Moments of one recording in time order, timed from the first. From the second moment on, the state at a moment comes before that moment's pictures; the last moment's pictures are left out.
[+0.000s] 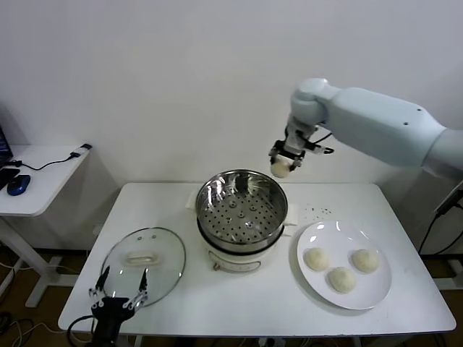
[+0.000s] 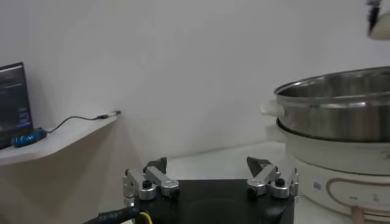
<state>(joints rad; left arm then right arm) 1.83 -1.58 -0.72 -2.13 0.08 -0.07 0.09 0.62 1.18 -1.26 1.10 -0.26 0.57 -1.11</state>
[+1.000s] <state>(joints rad) 1.83 -1.58 -0.72 -2.12 0.07 -0.07 0.09 0.37 1.43 -1.13 0.82 -0.54 0.69 -1.05</state>
